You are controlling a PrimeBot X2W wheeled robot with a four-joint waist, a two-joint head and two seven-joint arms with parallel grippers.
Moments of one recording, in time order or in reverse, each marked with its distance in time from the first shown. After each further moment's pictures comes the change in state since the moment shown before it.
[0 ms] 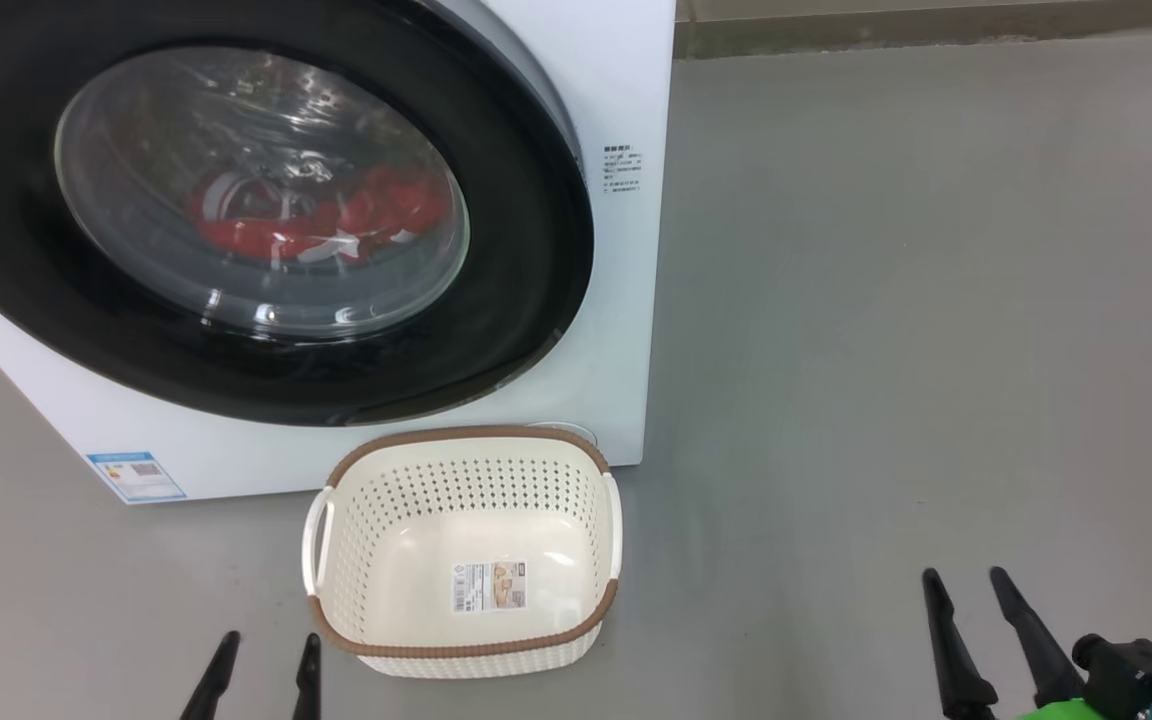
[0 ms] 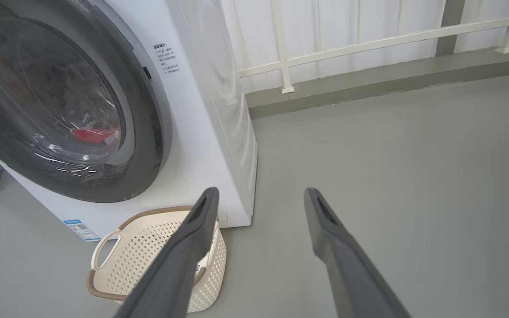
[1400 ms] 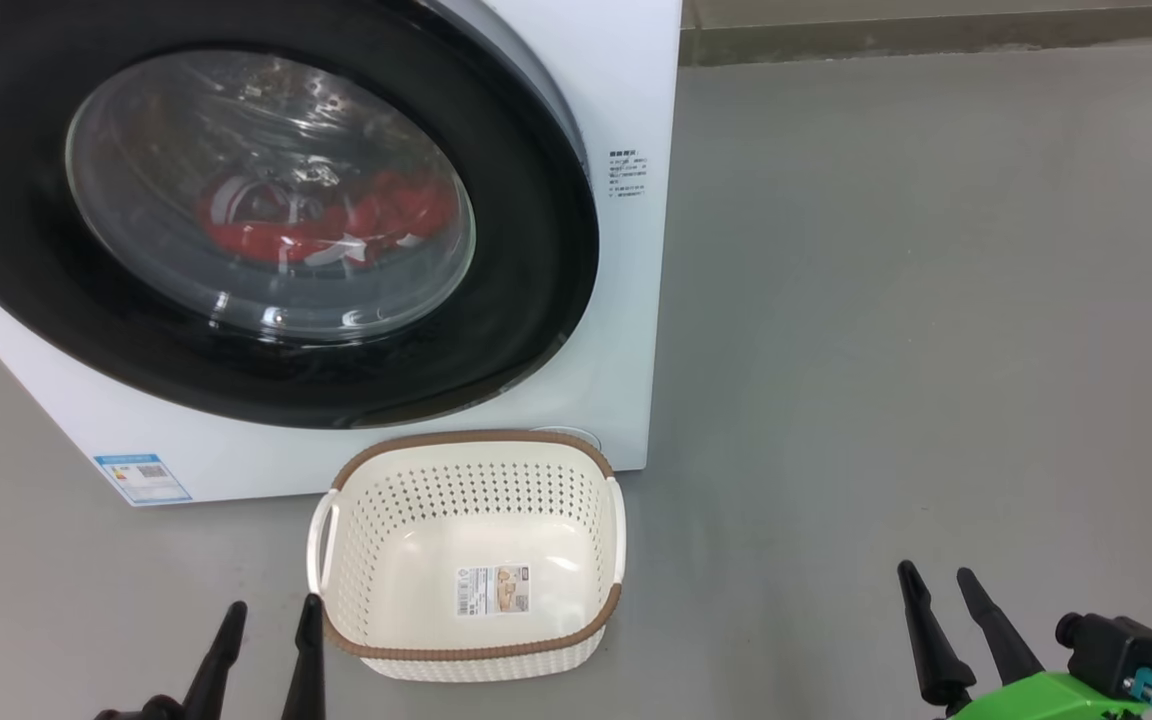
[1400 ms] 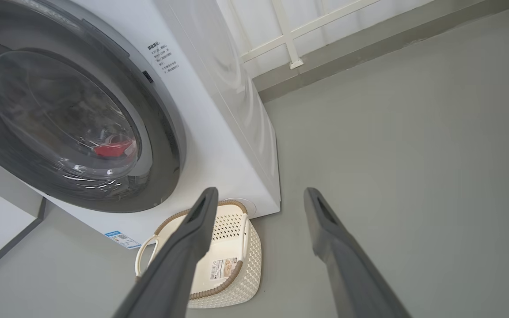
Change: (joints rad) left arm -0.033 0.001 -0.042 -0.055 -0.253 0.038 0.079; right arm -0.070 -0.007 0.059 0.072 0.232 0.000 0.077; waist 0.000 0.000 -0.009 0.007
